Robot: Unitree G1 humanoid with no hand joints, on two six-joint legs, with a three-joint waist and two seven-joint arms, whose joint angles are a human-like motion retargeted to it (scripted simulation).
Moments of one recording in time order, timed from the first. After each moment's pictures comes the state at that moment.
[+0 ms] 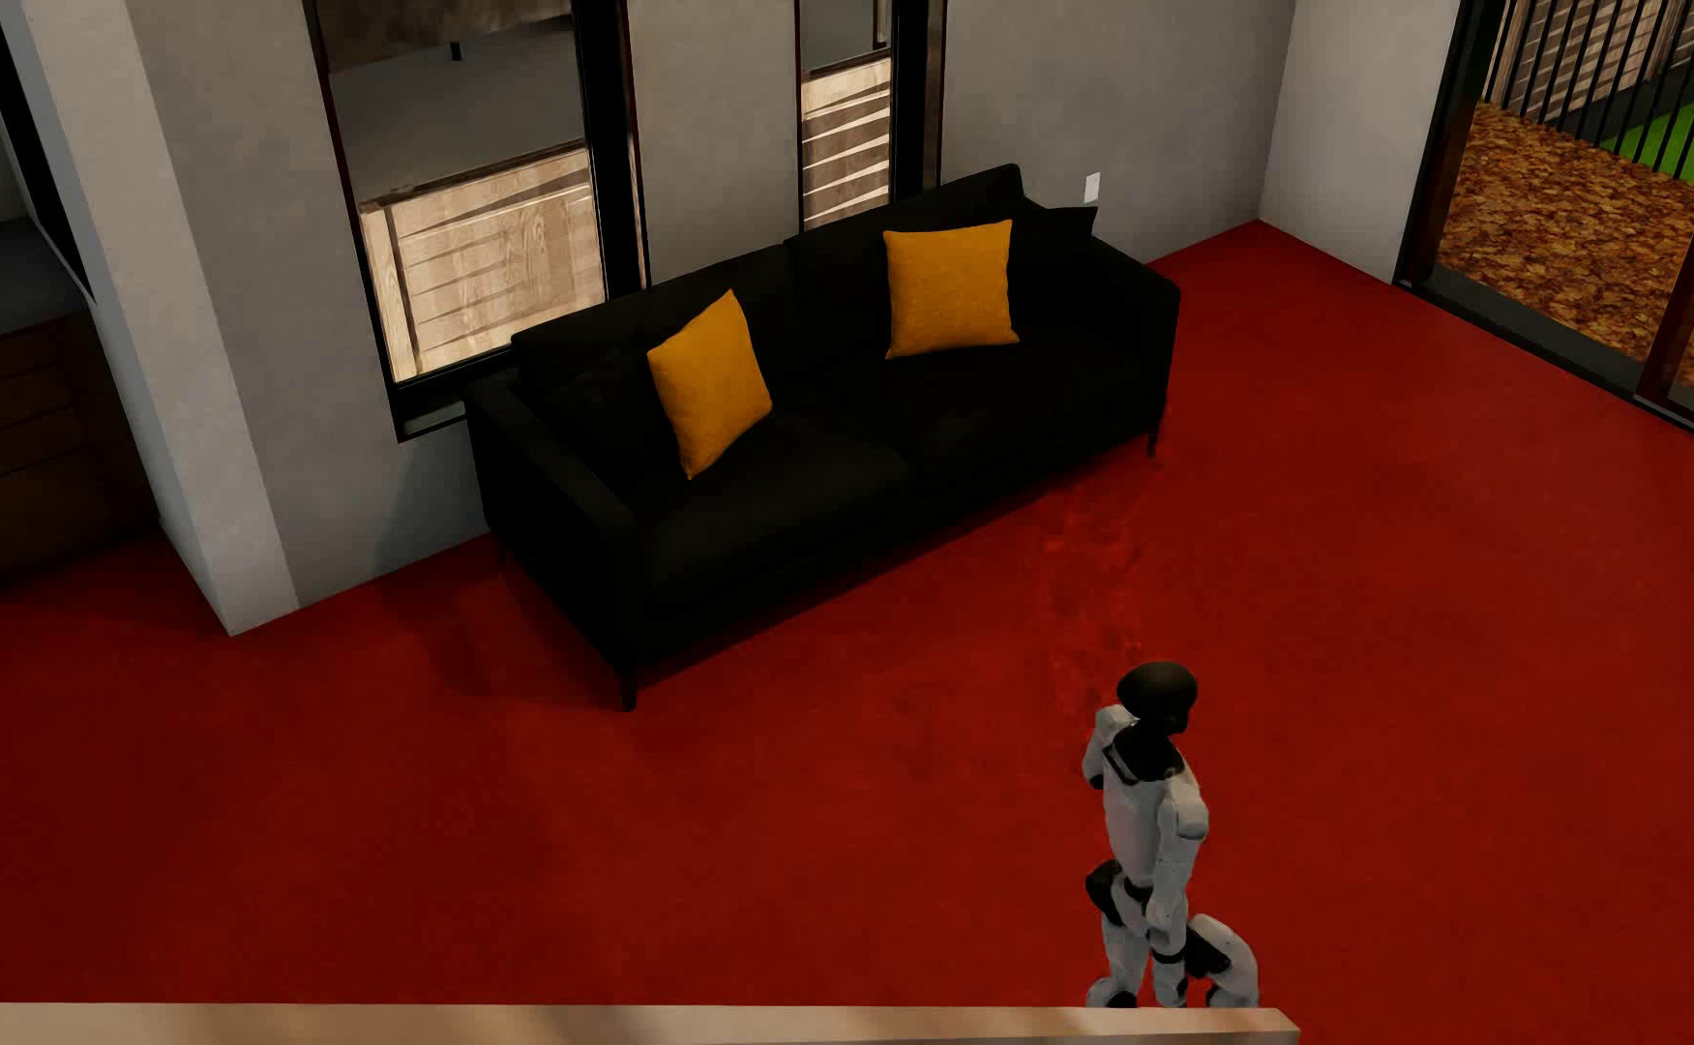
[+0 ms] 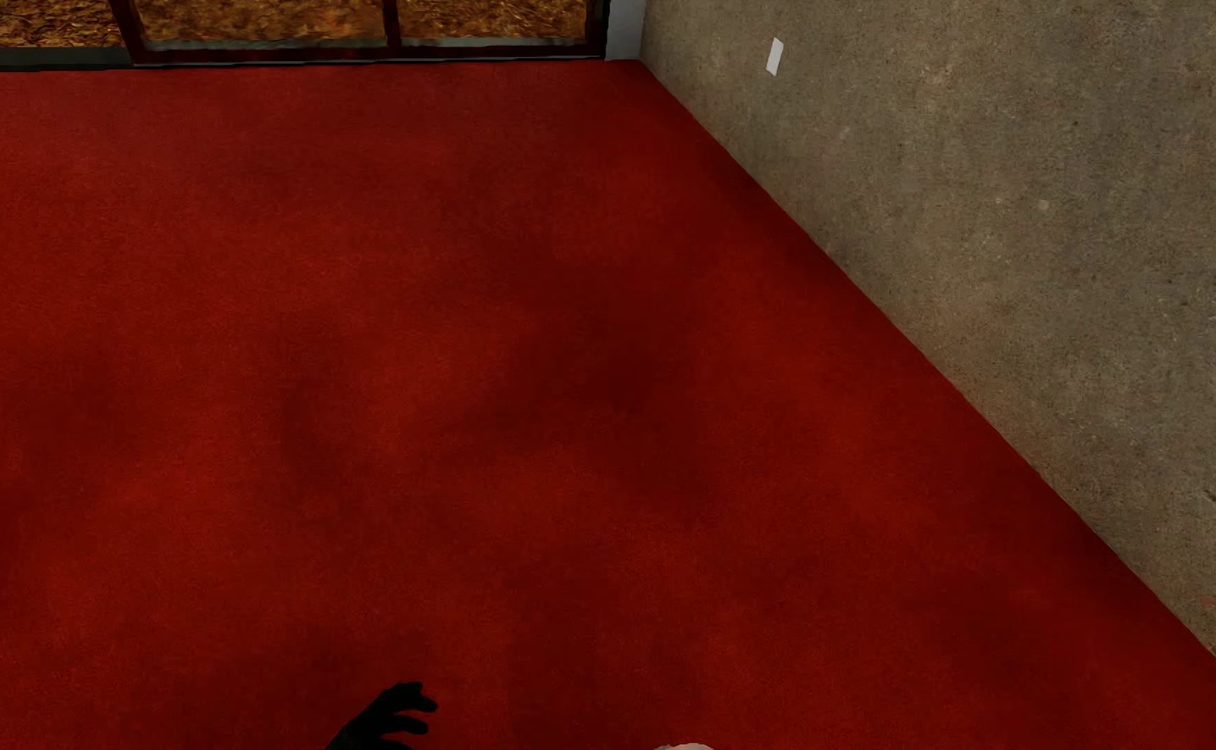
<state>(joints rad) 0.15 -0.41 -0.28 -0.13 0.03 -0.01 0.00 0.00 0.05 0.44 0.49 0.11 0.36 -0.33 0.17 0.35 -0.33 0.00 0.00 -0.30 0.61 0.72 1.06 0.00 0.00 0.00 0.00 0.00 0.00</state>
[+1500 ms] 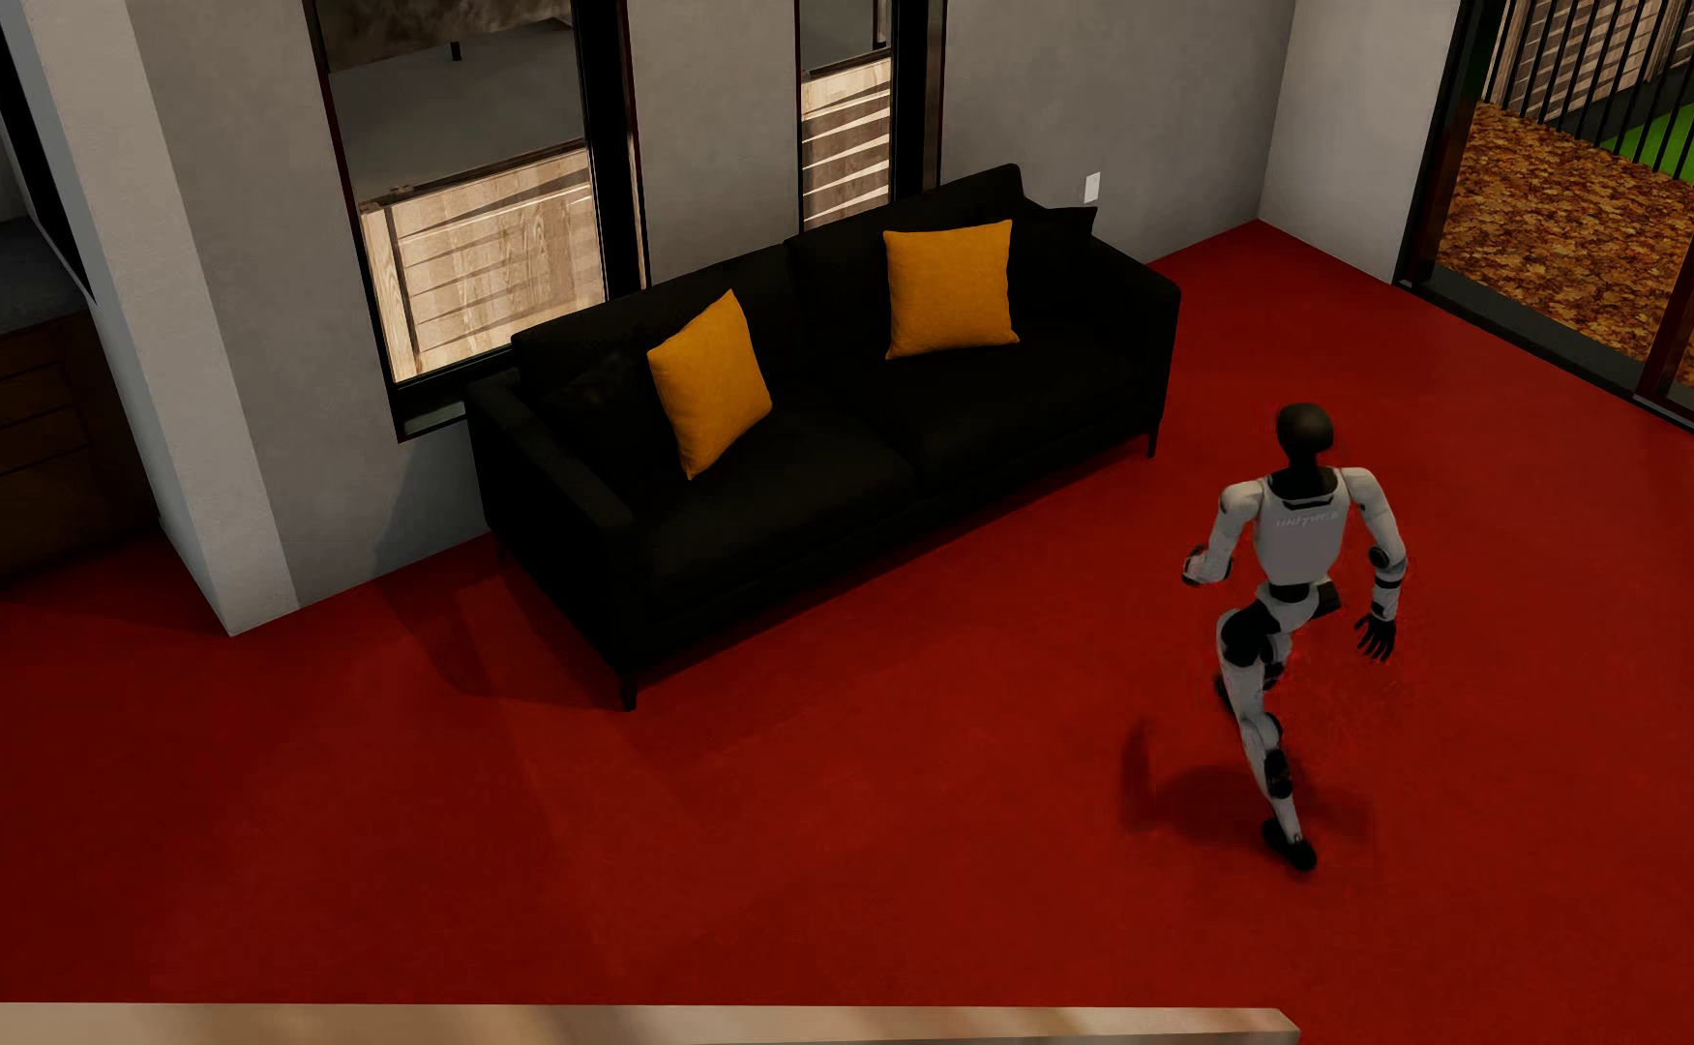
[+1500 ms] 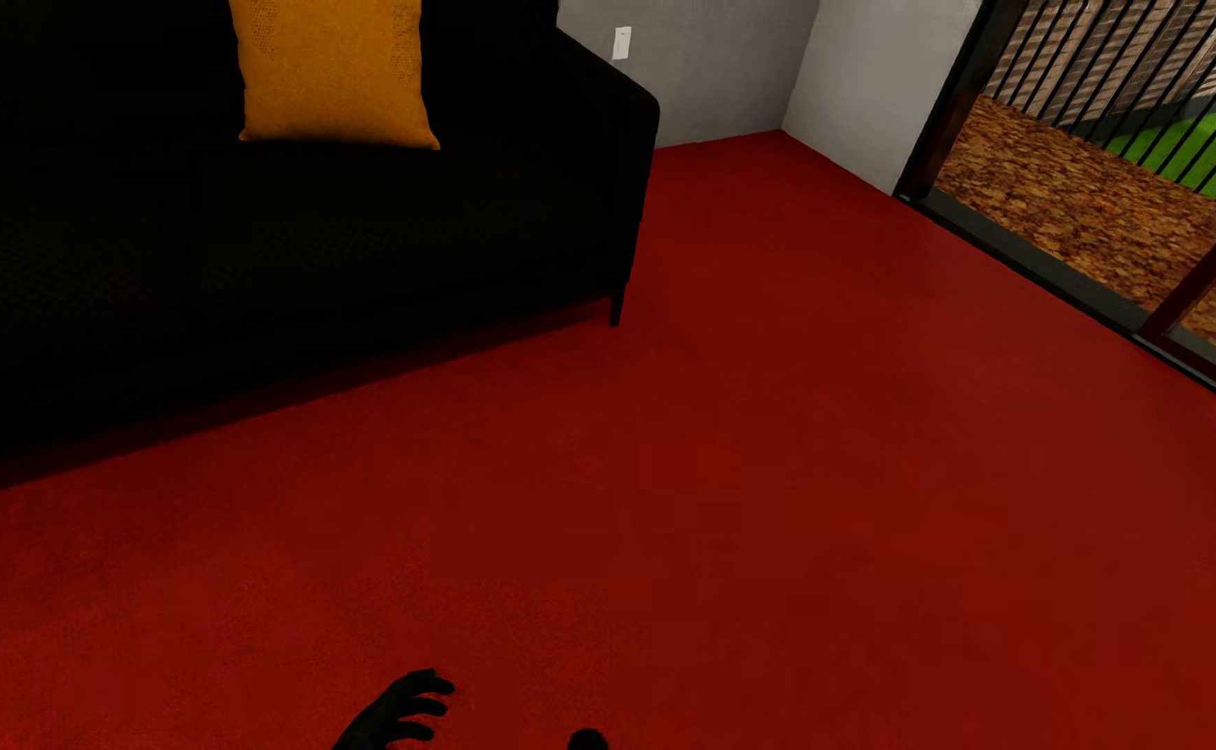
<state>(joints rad) 0.29 -0.42 -0.31 -0.09 0.03 -0.07 0.00 0.00 0.00 0.36 0.29 0.21 0.41 -0.36 -0.21 0.35 -0.36 0.00 0.00 -0.29 0.62 0.50 1.00 0.00 0.00 0.00 0.00 0.00 0.00</state>
